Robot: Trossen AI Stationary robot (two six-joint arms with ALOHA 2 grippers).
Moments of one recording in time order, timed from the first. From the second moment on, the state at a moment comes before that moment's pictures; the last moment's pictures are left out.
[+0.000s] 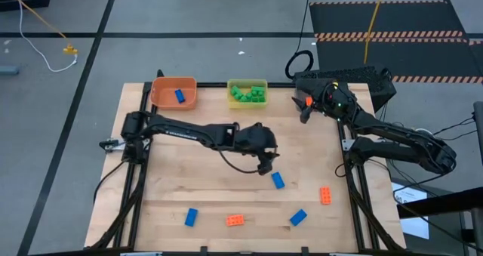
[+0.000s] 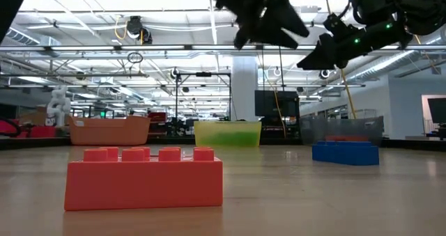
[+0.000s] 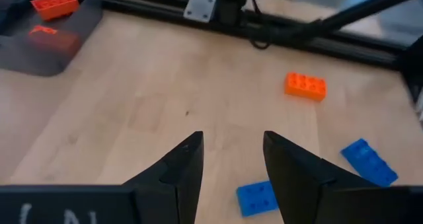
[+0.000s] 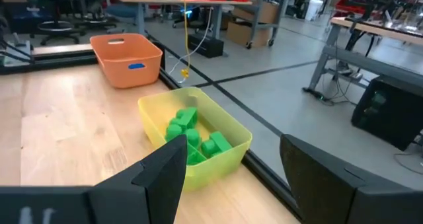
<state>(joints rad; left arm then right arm) -0.06 1.95 1.58 -0.21 -0.09 -0.22 -0.67 0.84 0.37 0.28 -0.03 -0.12</state>
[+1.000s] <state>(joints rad) 0.19 1.37 0.53 0.66 -0.08 -0.19 -0.15 1.21 0.69 0.13 -0.05 0.12</state>
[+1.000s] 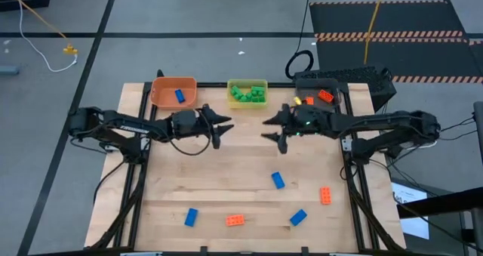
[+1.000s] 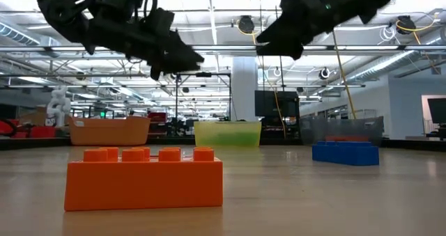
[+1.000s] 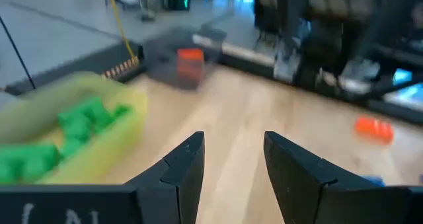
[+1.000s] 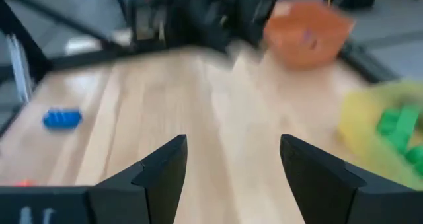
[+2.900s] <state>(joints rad) 0.13 1.09 0.53 0.23 0.07 -0.08 0.24 1.83 1.16 -0.88 -0.08 1.15</state>
